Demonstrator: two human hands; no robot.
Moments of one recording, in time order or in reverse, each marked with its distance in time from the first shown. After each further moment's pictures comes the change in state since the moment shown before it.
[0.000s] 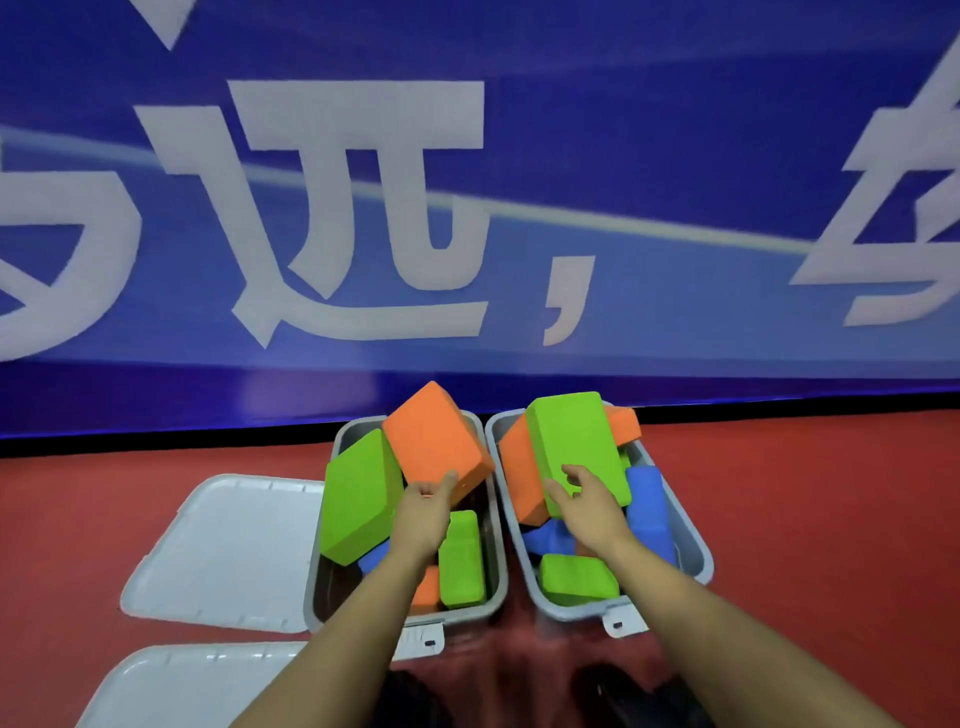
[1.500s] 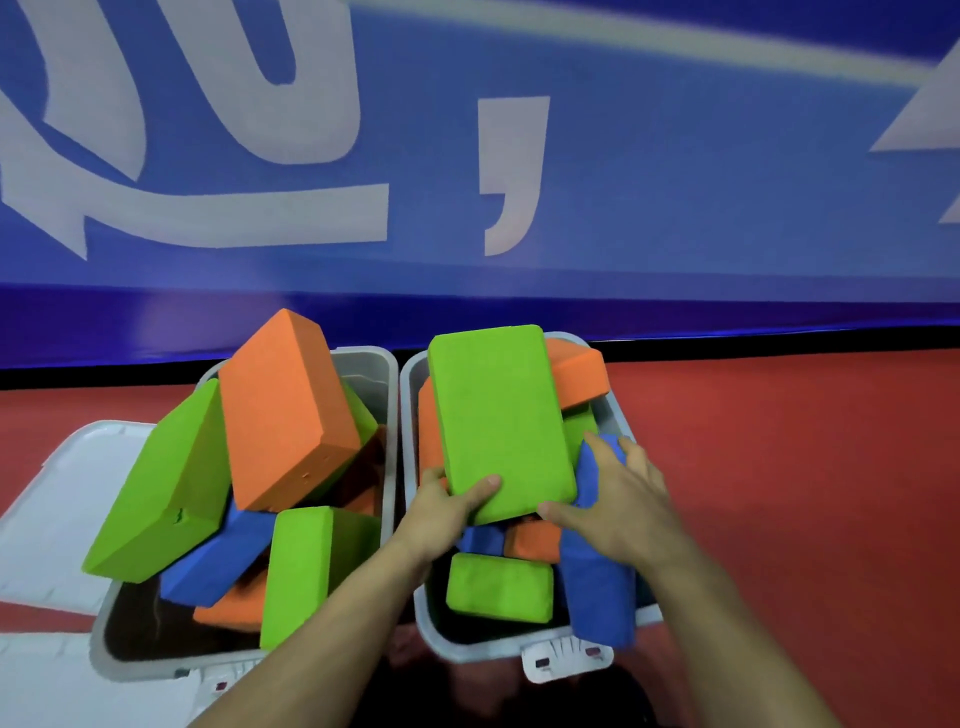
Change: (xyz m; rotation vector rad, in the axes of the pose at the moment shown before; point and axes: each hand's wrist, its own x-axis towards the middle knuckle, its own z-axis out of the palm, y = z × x) left_hand 0.115 -0.089 0.242 -0.007 -0.247 -0.103; right_hand 0.133 0.155 -0.090 -0.512 -0.172 0.049
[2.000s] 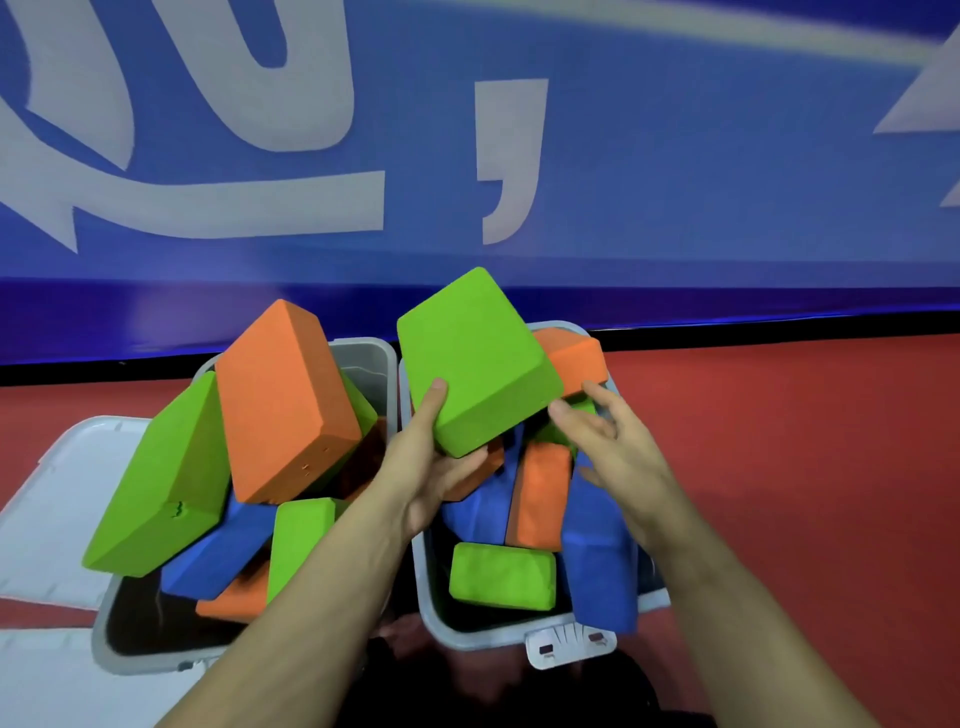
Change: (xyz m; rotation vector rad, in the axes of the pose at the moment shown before) left_hand -0.038 0.090 -0.007 -0.508 -0.043 -0.089; right_hand 0.004 -0.026 -0.013 1.040 0.019 0.011
